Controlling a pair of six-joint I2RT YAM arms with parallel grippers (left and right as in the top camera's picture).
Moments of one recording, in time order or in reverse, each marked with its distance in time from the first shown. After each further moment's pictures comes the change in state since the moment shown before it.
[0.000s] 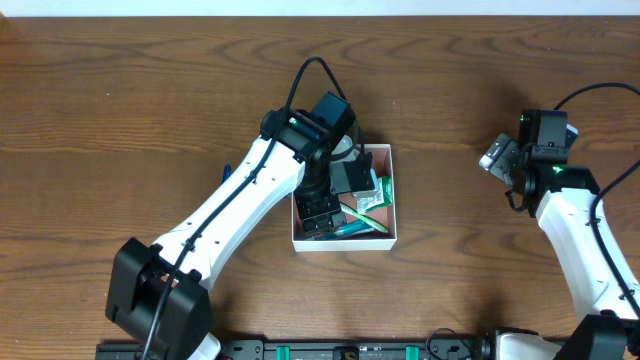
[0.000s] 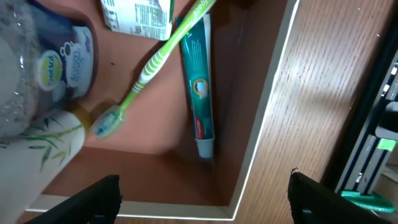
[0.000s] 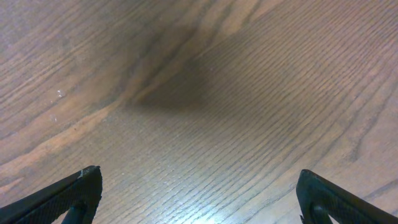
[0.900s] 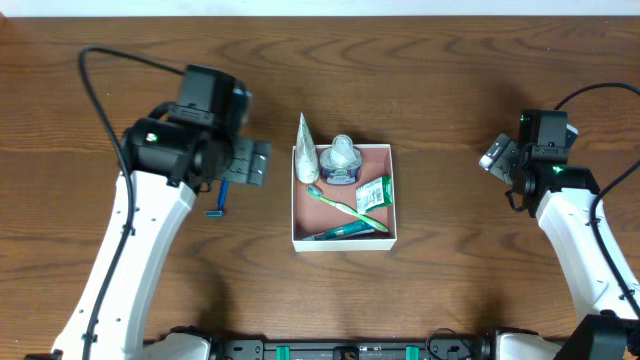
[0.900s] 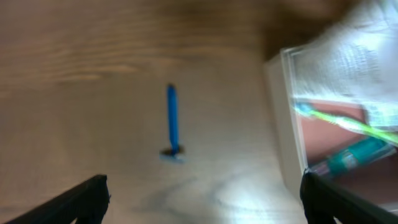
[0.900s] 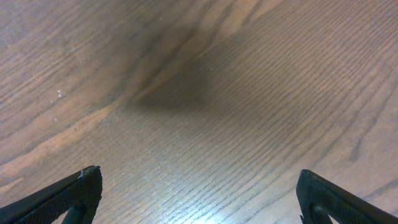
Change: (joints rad) left arm 0.396 -0.325 -0.089 0.138 -0.301 -0.778; right arm 0.000 0.000 0.000 0.000 0.000 0.000
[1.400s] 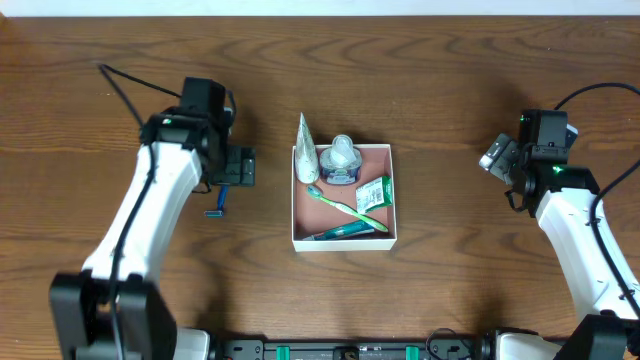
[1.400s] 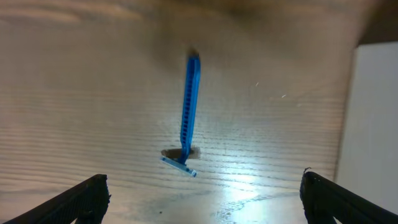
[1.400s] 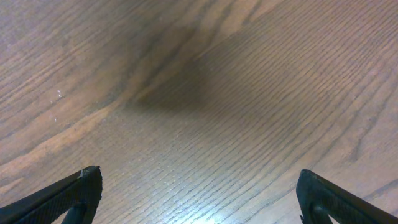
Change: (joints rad) left arm 0.098 0.203 -0.167 0.137 0.005 -0.050; right arm 0.000 0.000 0.000 0.000 0.000 0.000
